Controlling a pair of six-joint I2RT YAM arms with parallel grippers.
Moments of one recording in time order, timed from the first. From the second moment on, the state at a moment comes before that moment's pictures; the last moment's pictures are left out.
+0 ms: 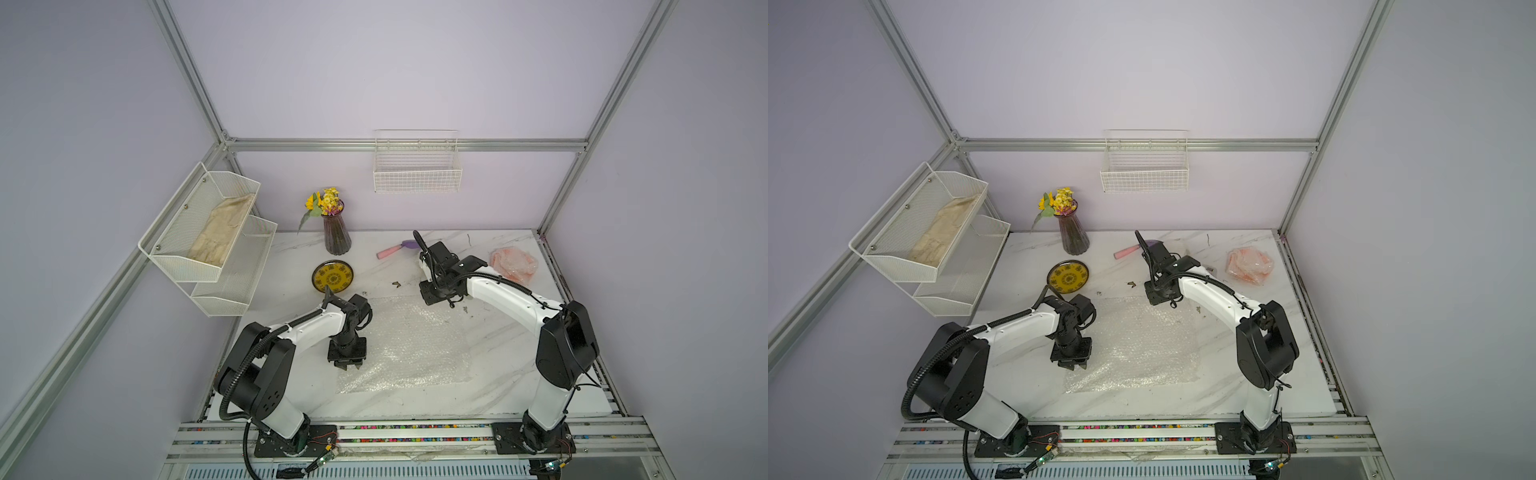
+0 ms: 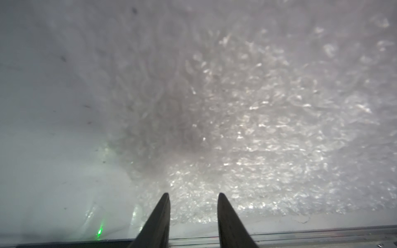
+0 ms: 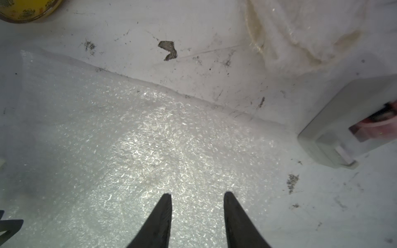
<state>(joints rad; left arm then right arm) -0.50 1.58 0.94 -1.06 0.09 -0.55 0.64 1.81 1.50 -0.80 0.02 0.29</state>
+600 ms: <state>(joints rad) -0.18 1.29 1.00 -1.09 0.04 -0.50 0.67 2.24 1.51 0.00 -0.38 1.02</state>
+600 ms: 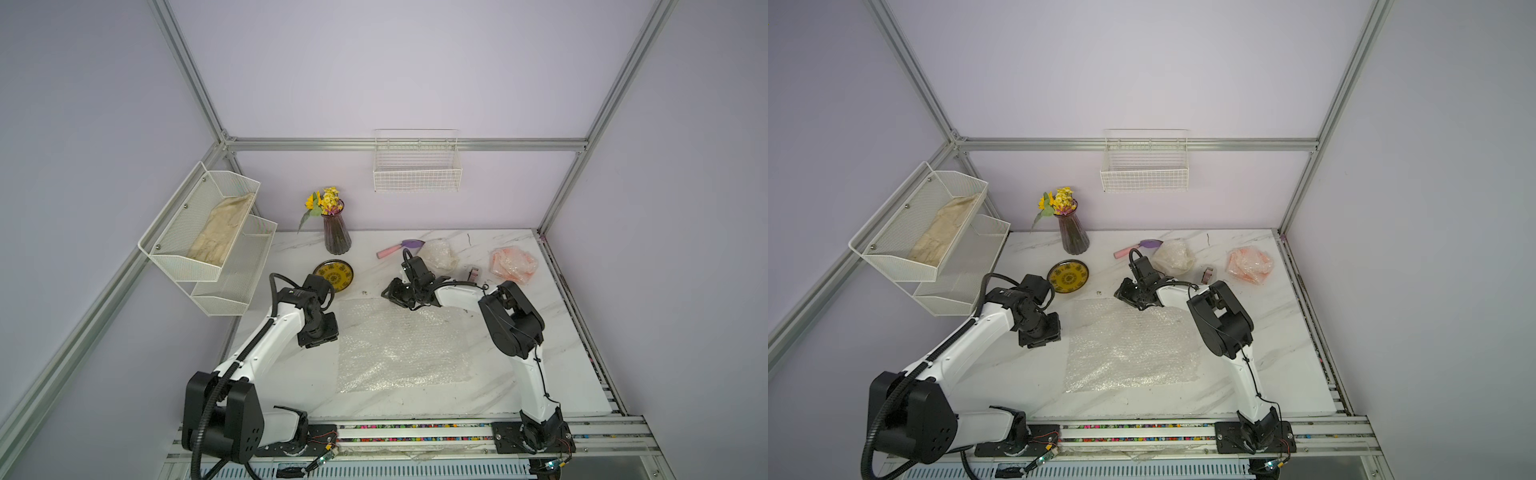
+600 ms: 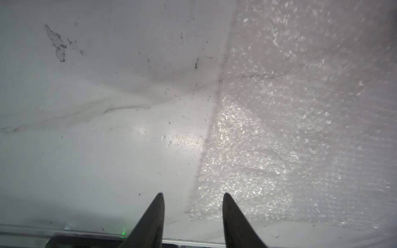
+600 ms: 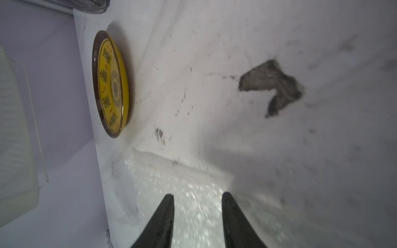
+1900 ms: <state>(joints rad) -0.23 1.21 0.92 -0.99 0.29 -0.58 0.75 2.68 2.14 0.02 -0.27 1.19</state>
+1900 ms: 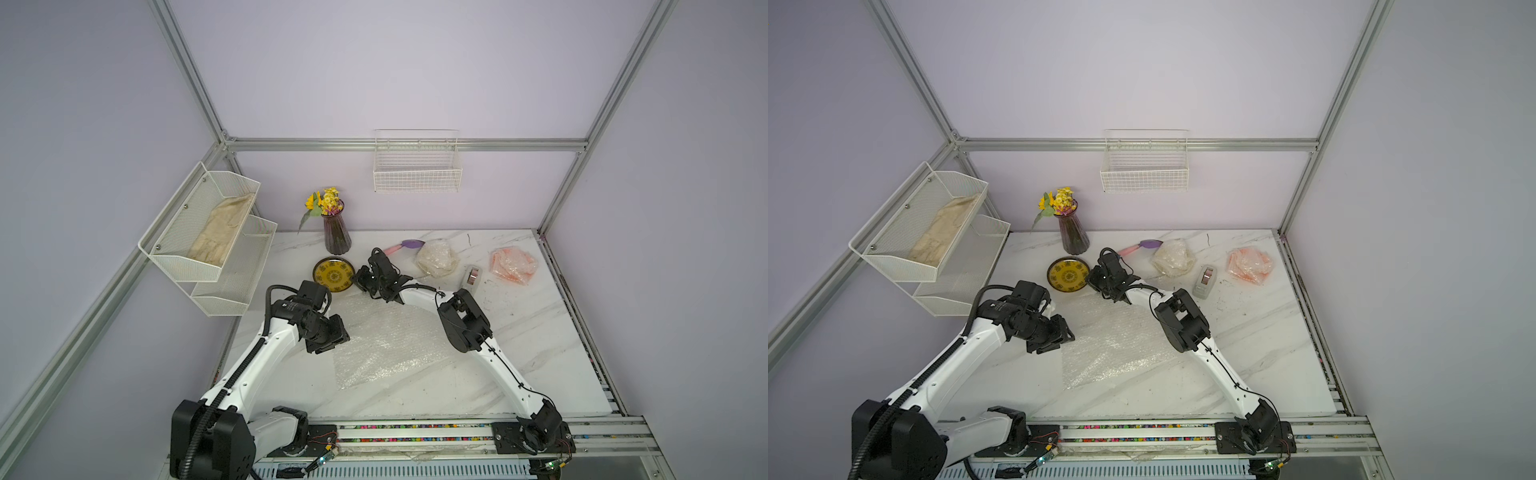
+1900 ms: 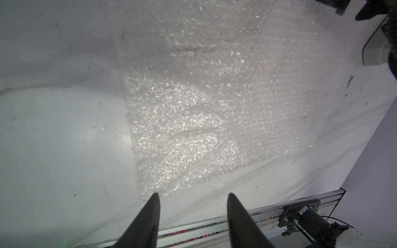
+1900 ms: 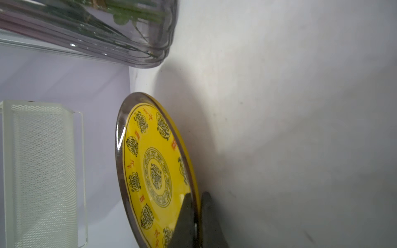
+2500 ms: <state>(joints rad) -0.26 1.46 0.86 -0.84 0.28 -0.59 0.64 1.92 1.25 -0.17 -0.49 0.94</state>
